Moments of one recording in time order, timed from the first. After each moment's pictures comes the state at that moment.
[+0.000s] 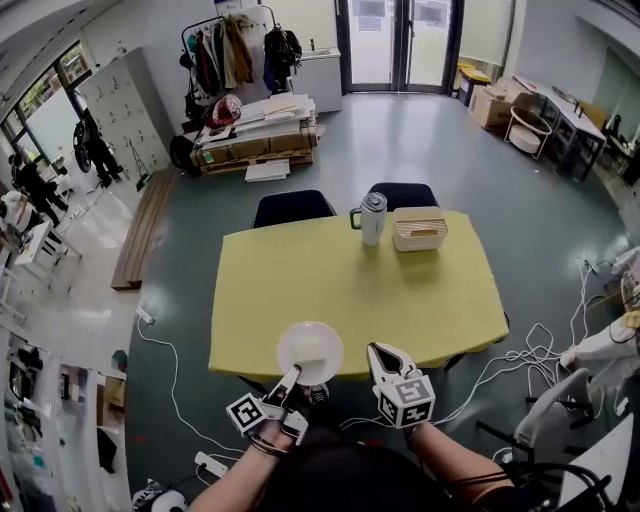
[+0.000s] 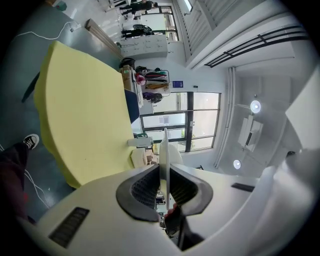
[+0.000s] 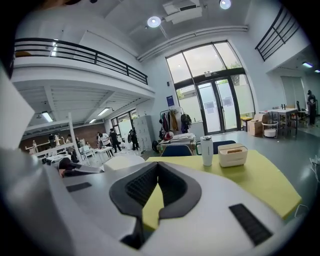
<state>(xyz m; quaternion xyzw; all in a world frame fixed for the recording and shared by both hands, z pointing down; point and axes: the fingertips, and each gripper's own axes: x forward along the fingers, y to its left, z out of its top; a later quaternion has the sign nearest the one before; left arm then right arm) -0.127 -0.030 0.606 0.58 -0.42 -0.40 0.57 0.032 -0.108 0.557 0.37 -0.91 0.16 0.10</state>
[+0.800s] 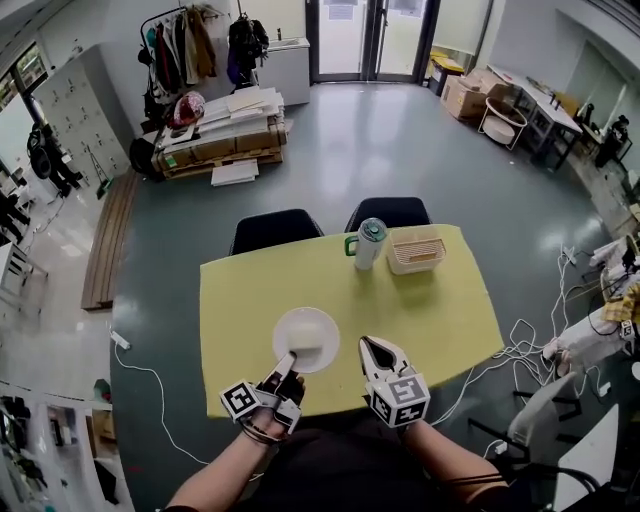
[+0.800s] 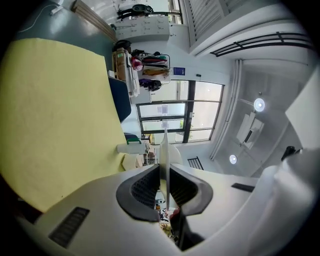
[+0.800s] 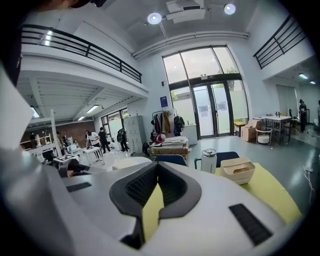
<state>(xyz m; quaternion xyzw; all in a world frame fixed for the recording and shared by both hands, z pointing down) -0.214 -0.212 0.594 0.61 -0.36 -0.36 0.60 -0.060 -0.252 0.524 0.43 -0.89 0.14 0.11</state>
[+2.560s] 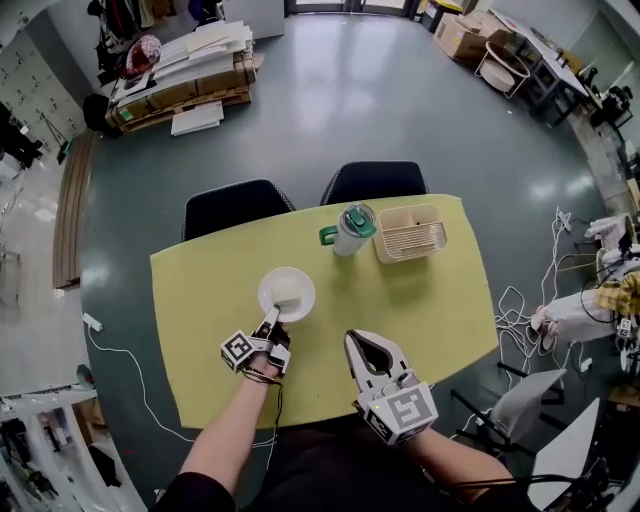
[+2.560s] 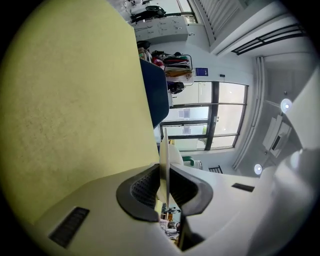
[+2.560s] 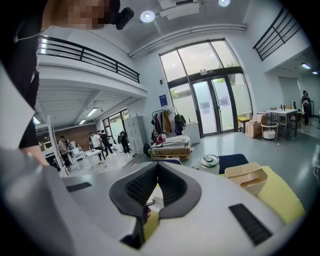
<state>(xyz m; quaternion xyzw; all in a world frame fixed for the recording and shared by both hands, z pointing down) -0.213 -0.424 0.835 0.54 -0.45 -0.31 0.64 -0.052 -0.386 0.536 0.41 -0.89 0.16 0.10</state>
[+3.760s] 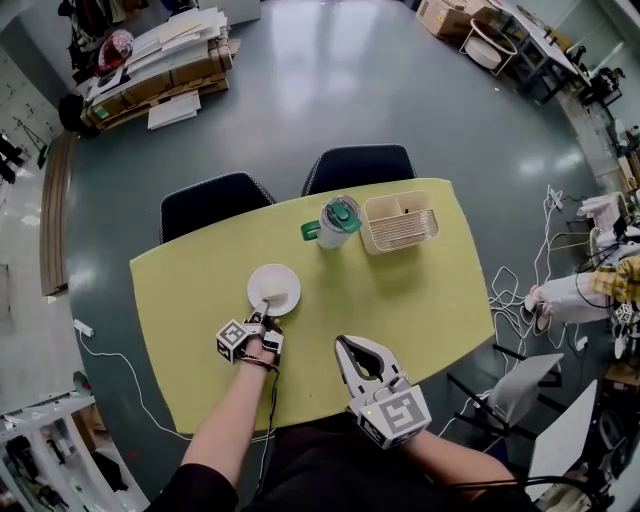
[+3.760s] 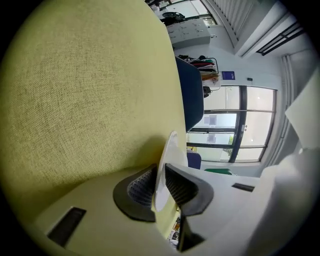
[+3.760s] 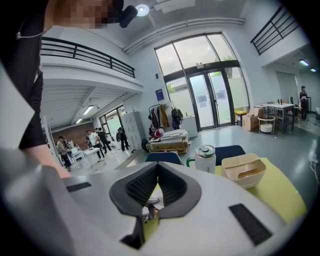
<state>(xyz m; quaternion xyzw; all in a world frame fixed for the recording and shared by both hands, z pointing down) -0.210 -0.441 0.927 0.42 -0.51 -0.28 0.70 -0.038 -0.399 0.567 0.43 -0.87 0.20 0.14</state>
